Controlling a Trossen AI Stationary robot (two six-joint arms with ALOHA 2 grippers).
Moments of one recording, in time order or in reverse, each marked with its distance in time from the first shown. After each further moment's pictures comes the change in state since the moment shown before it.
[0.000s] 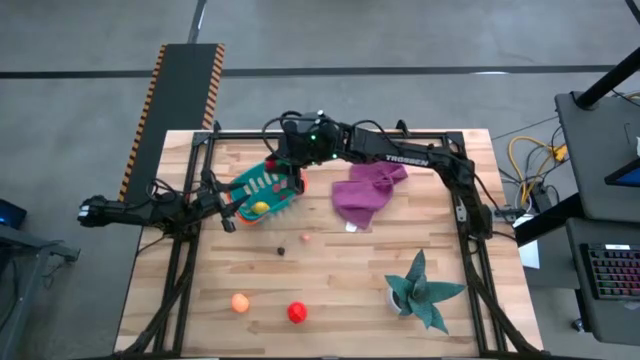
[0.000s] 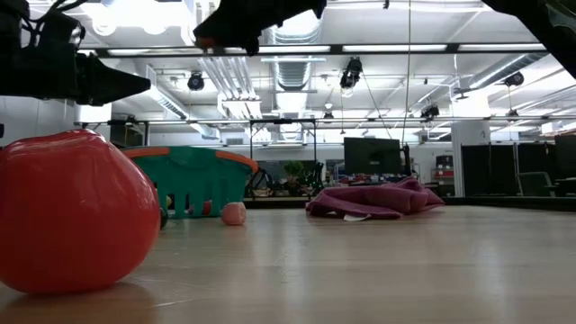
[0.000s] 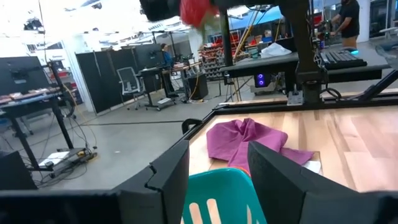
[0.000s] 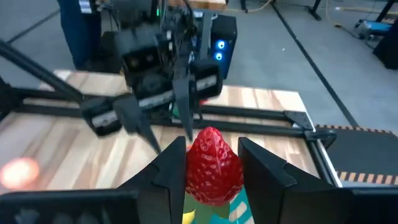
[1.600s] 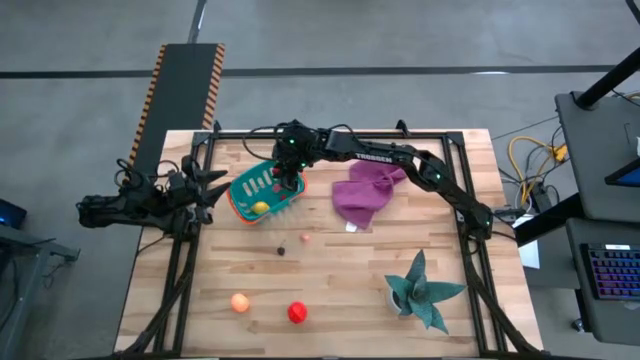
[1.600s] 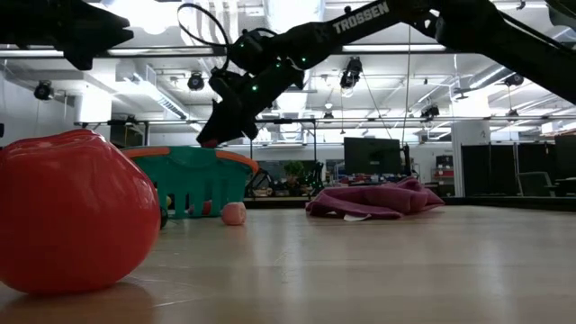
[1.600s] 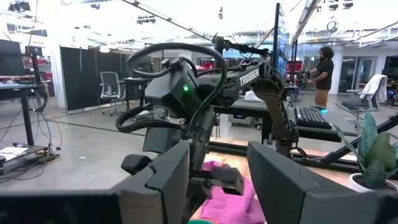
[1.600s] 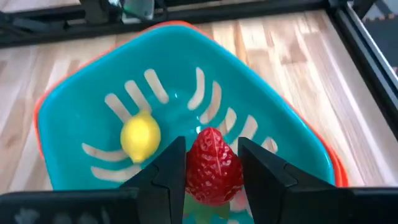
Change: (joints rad) left arm -0.001 -0.031 0.291 -0.230 0.059 -0.180; right arm -0.102 0.301 0.121 -0.145 -0.040 0.078
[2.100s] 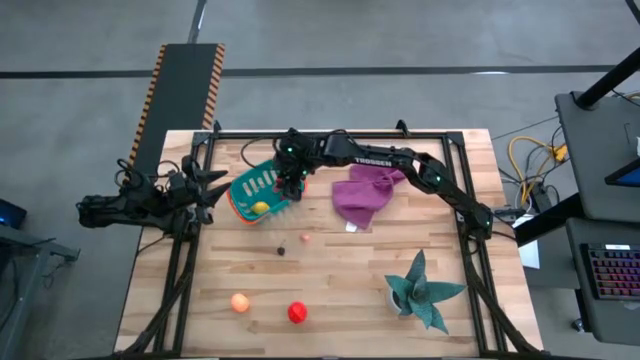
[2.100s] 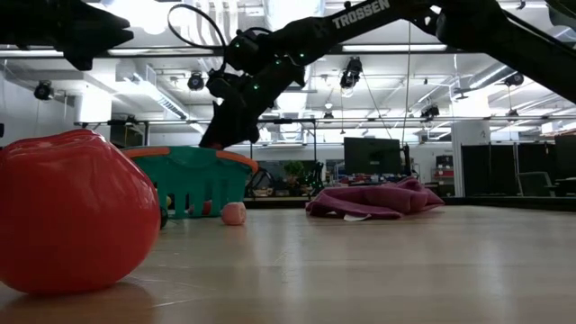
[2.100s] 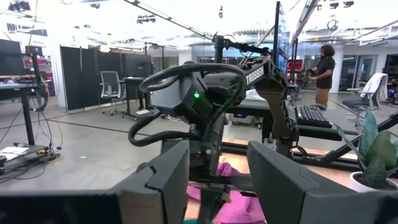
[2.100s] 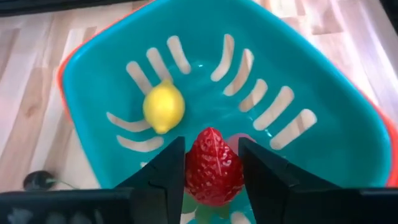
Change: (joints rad) left arm 0.000 0.000 0.000 -0.004 0.000 0.001; right arm 0.028 -0.002 -0.004 -0.097 0.000 -0.016
